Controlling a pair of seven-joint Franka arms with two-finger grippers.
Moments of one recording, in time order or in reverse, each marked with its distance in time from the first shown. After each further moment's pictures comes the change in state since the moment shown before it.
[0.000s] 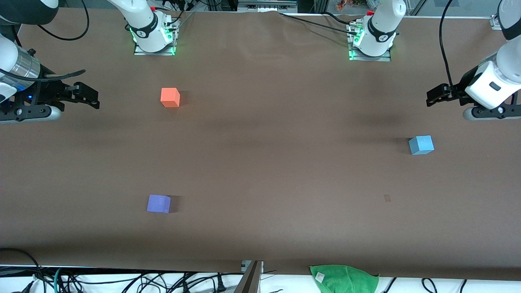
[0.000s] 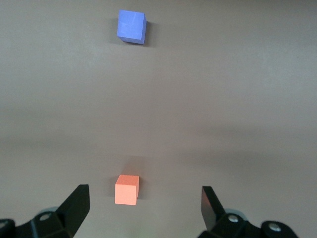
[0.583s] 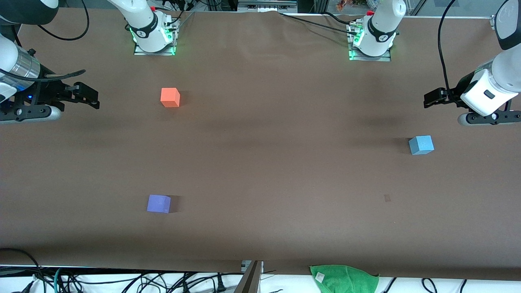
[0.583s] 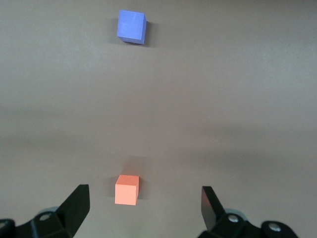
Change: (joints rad) left arm 0.000 0.032 0.001 0.021 0.000 -0.019 0.000; right arm 0.000 0.000 0.000 0.000 0.000 0.001 0.000
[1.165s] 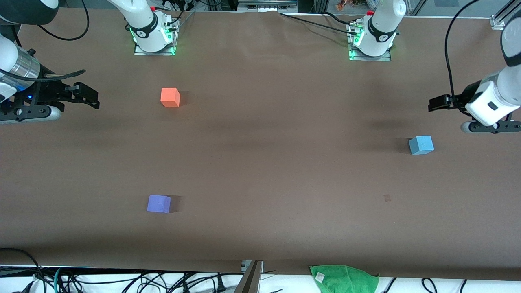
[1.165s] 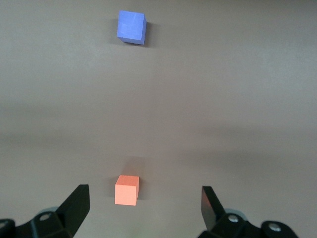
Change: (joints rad) left arm 0.071 0.073 0.010 0.000 0.000 -0.004 0.087; right arm 0.000 0.000 0.000 0.000 0.000 0.001 0.000
